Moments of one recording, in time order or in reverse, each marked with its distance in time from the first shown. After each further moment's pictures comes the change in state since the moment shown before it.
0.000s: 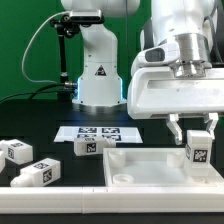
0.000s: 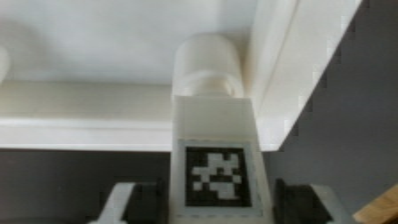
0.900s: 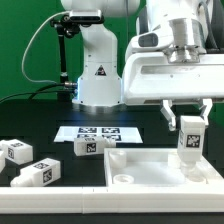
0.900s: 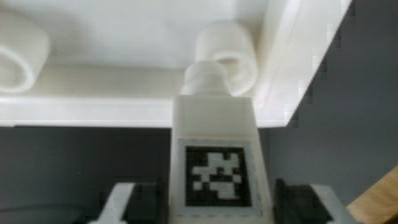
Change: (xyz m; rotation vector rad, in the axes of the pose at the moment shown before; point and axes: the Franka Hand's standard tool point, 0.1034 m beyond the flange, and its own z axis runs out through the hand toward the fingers) arm 0.001 0.006 -0.021 0.004 -0.029 0.012
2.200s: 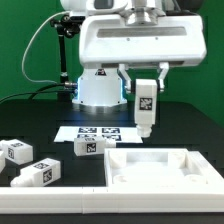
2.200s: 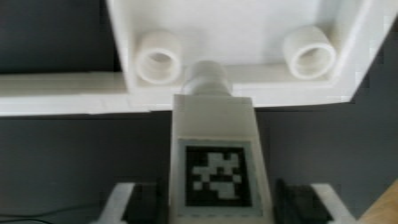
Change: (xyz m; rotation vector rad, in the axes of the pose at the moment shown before) arm 0.015 0.067 -0.057 -0.009 -0.072 0.063
